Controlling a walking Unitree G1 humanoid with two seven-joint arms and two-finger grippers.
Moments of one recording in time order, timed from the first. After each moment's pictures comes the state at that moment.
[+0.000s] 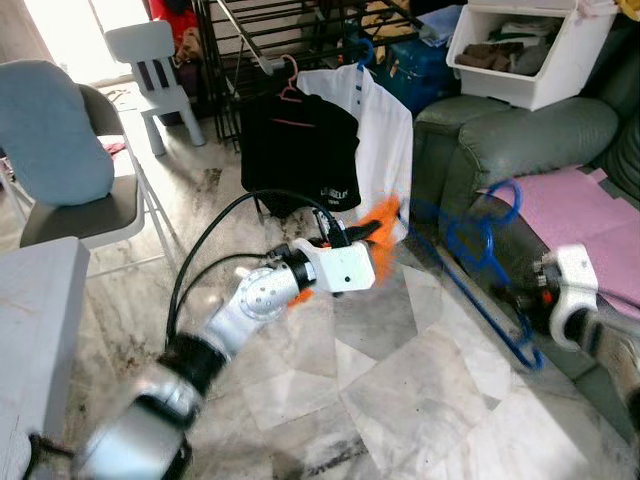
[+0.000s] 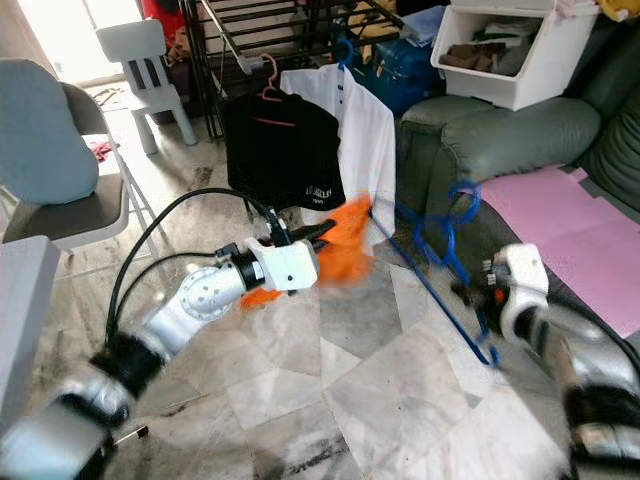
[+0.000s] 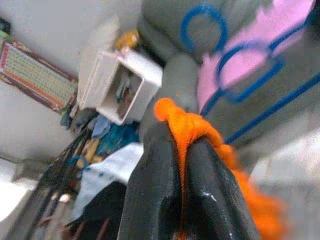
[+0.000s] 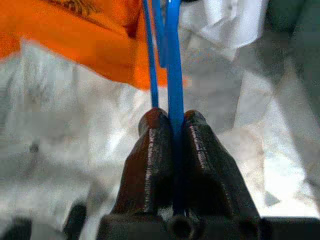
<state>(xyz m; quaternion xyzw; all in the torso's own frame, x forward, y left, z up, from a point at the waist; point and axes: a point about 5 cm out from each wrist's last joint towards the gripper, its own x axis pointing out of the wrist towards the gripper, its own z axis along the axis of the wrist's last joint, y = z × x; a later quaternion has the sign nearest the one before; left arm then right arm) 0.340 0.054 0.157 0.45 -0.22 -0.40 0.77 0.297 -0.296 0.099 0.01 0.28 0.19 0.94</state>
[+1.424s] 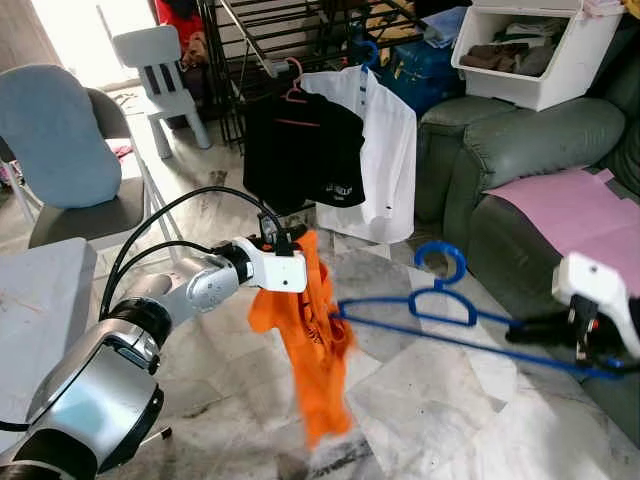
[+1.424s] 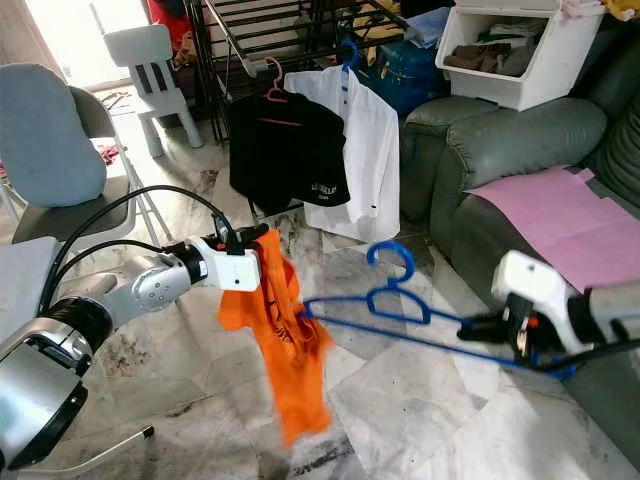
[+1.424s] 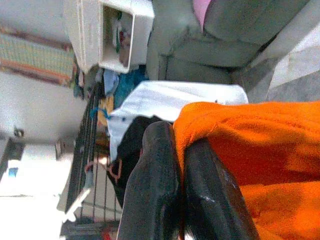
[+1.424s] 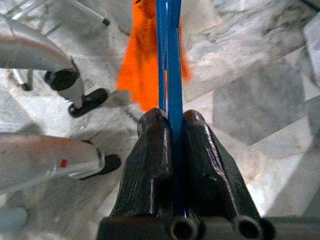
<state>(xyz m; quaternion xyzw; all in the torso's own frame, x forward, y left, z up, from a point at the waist) 0.360 0.124 0.135 0.58 -0.18 -0.35 0.71 0.267 -0.292 0.181 -0.24 0.31 0.47 0.79</state>
